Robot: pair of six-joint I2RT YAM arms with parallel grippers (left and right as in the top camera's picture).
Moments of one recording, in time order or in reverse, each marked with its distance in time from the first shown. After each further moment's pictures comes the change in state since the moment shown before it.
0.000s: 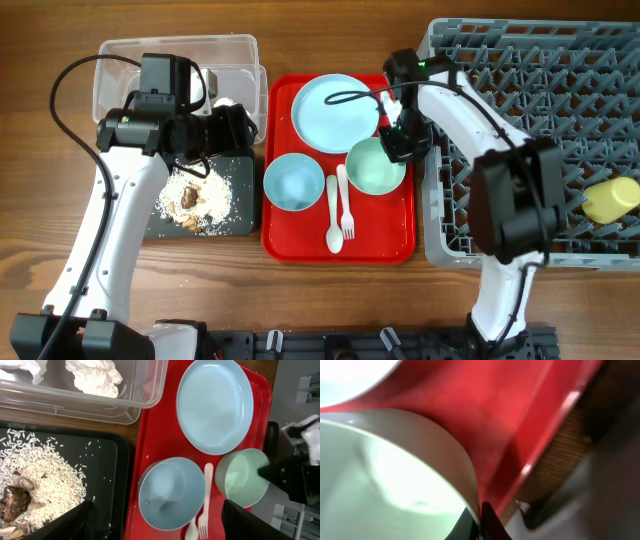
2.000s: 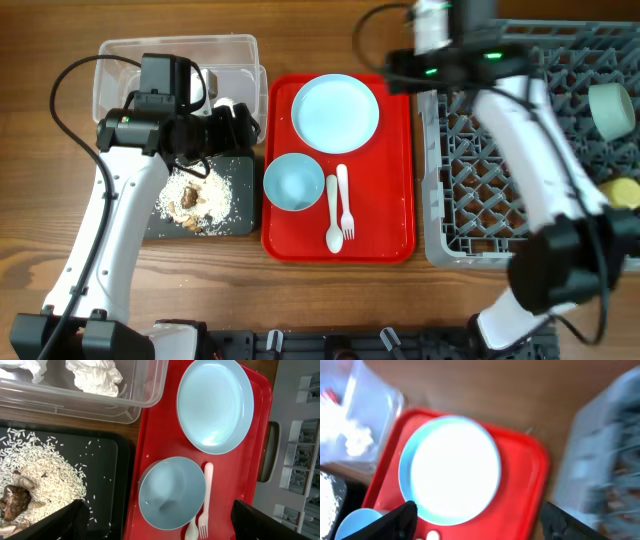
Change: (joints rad) left arm 0.000 0.000 0.000 -0.002 0.000 0.000; right arm -0.040 -0.254 0.010 0.427 -0.149 0.076
